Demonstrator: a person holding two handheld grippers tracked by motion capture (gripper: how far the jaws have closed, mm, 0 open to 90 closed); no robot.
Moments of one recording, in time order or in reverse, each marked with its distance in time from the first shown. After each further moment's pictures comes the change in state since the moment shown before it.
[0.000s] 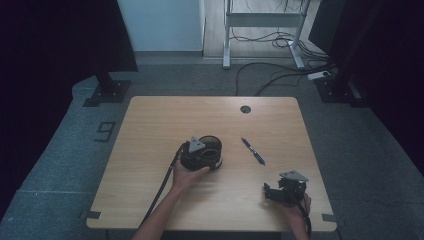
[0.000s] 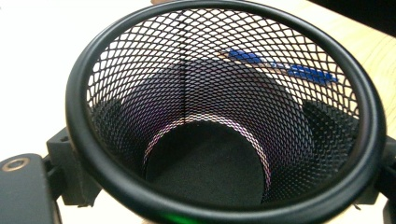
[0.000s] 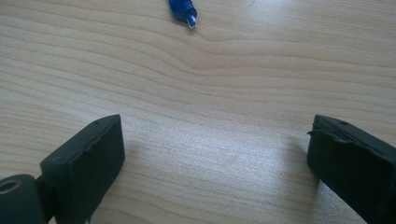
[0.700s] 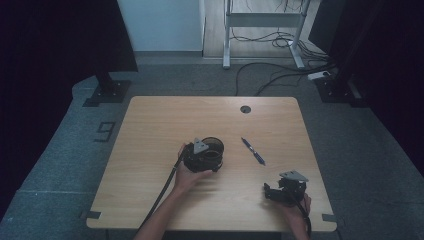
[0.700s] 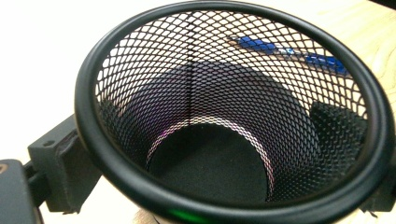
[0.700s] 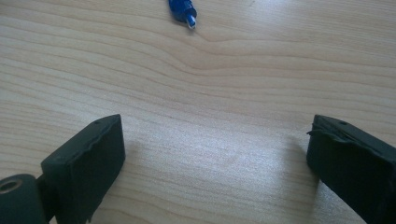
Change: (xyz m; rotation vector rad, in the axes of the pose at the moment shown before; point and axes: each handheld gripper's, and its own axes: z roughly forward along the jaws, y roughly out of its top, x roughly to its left) left arm -0.003 -0.006 0.014 0.018 0.043 0.014; right arm 0.000 0.000 0.000 -0.001 -0.001 0.001
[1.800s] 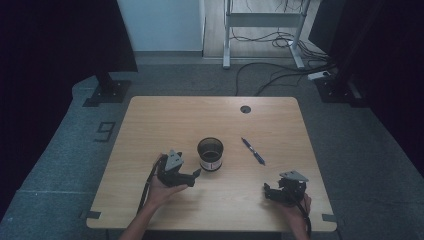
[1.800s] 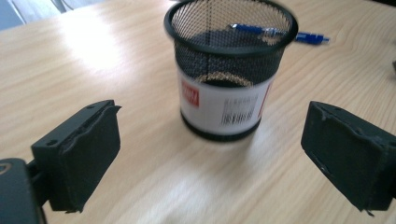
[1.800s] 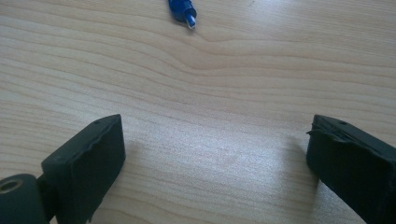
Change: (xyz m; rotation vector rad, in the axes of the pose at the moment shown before) left arm 0.018 -0.036 -0.089 -0.036 0.000 0.068; right arm 0.000 0.000 0.000 0.000 0.000 0.000
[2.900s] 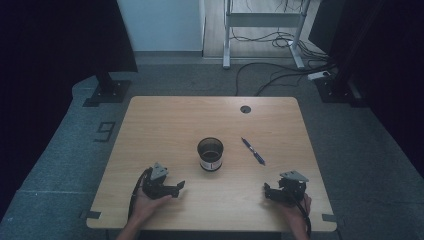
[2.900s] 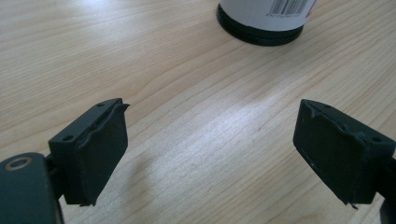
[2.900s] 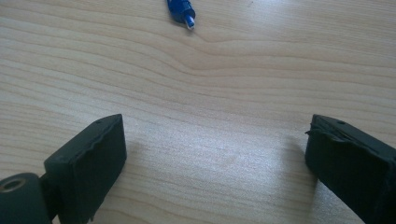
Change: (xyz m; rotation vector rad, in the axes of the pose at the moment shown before) left arm 0.021 -0.054 -0.019 0.144 0.027 -0.108; right arm 0.000 0.000 0.000 -0.002 -0.002 0.002
